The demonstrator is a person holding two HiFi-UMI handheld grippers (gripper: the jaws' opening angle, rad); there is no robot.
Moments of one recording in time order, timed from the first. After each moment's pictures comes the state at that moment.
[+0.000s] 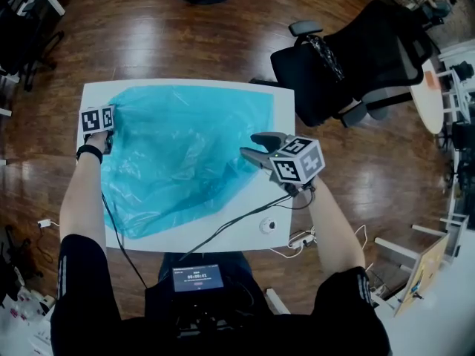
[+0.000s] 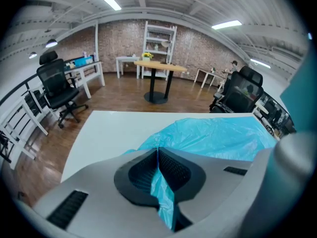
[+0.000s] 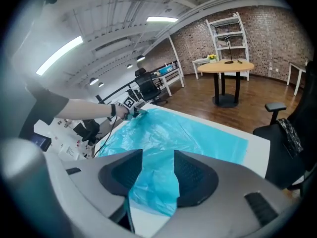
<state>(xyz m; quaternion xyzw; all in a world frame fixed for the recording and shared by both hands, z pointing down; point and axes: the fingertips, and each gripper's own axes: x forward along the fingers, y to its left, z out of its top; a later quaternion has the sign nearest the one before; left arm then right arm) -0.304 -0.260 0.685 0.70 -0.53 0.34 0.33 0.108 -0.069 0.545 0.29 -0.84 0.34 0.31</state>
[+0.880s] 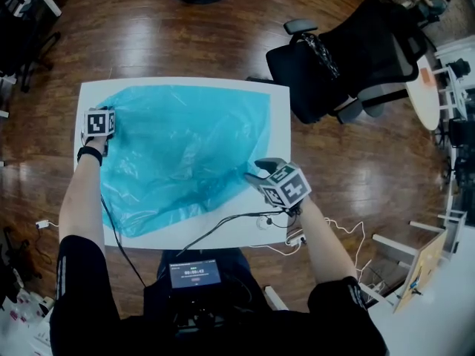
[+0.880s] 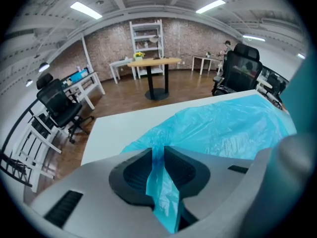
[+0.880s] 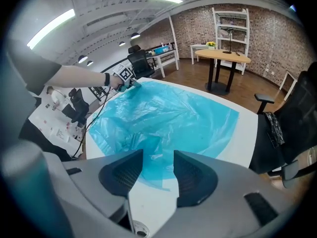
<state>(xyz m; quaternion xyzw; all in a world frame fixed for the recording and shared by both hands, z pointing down) -0.307 -0.251 0.685 0.69 -0.53 0.42 0.26 0.137 0.016 0.599 0.30 -0.78 0.34 0.43</state>
